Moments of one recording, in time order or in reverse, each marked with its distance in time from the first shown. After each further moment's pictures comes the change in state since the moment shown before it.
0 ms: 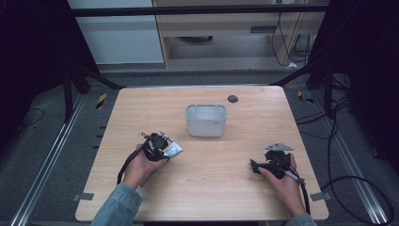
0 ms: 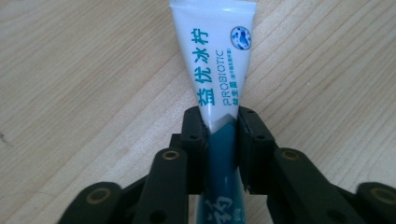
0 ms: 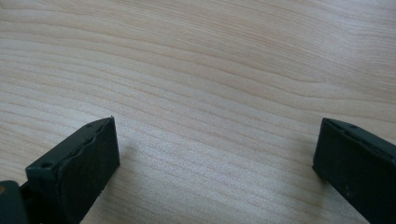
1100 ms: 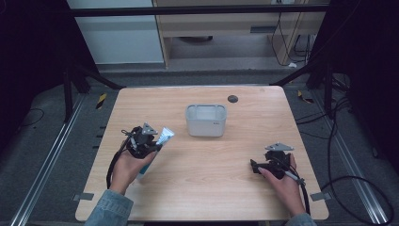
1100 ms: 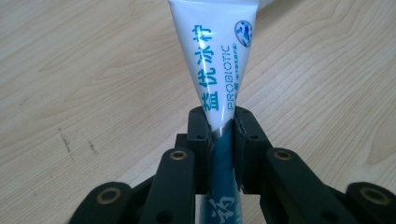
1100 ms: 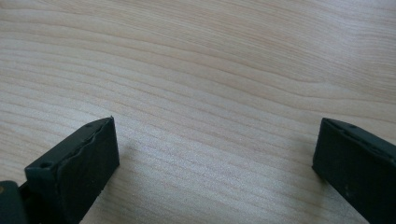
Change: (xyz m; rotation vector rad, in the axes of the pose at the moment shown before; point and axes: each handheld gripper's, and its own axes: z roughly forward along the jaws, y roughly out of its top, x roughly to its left) left arm 0.009 -0.015 -0.060 -0.282 0.055 -0.058; right arm 0.000 0.000 0.000 -0.001 -0.002 0.004
